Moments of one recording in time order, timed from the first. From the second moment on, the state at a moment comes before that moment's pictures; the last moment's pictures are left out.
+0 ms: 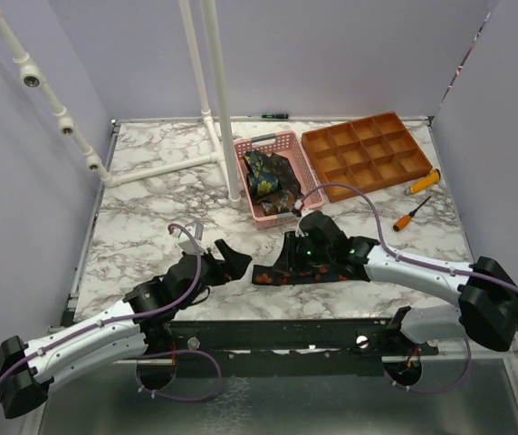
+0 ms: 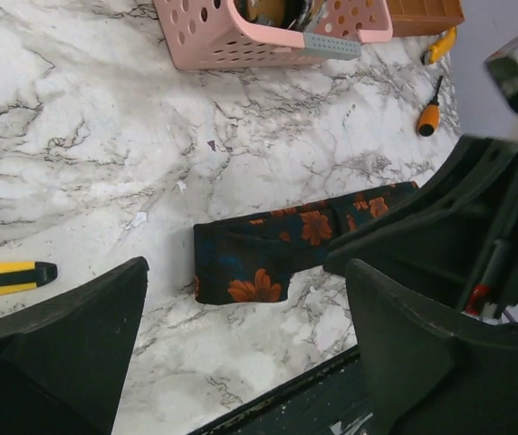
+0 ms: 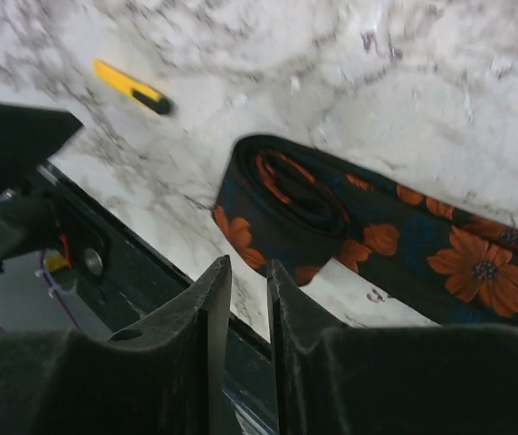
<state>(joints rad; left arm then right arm) -1.02 0.57 0.33 -0.19 -0.42 -0.98 0.90 1.28 0.76 -0.18 -0.10 0.73</state>
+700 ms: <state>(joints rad) -0.82 1.00 0.30 0.10 0.03 -0.86 0.90 1.43 0.62 -0.05 -0.12 0.80</state>
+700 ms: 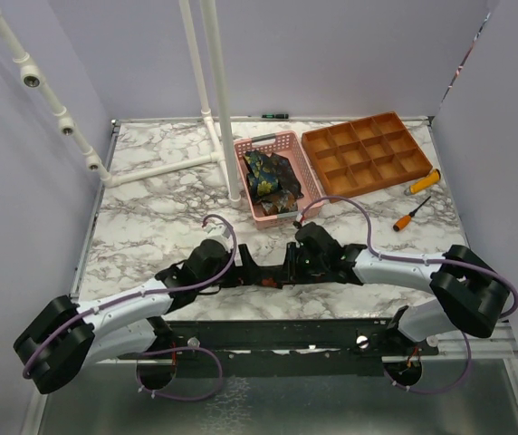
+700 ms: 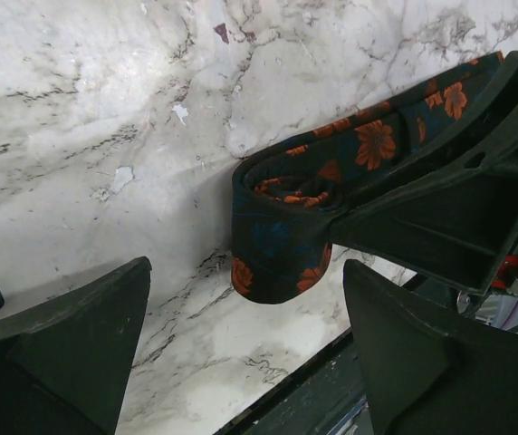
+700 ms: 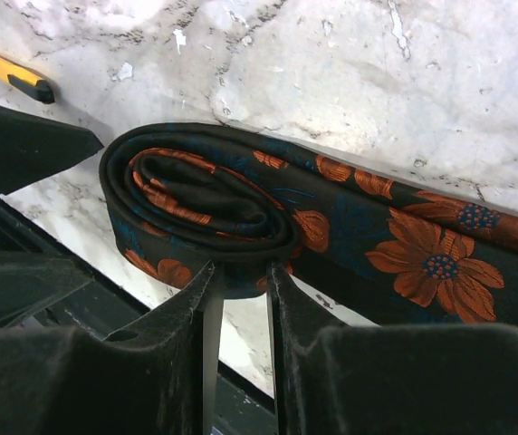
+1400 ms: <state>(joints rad) -0.82 1.14 0.31 0.26 0.10 -0.87 0.88 1.28 0.59 -0.08 -0.07 0.78</state>
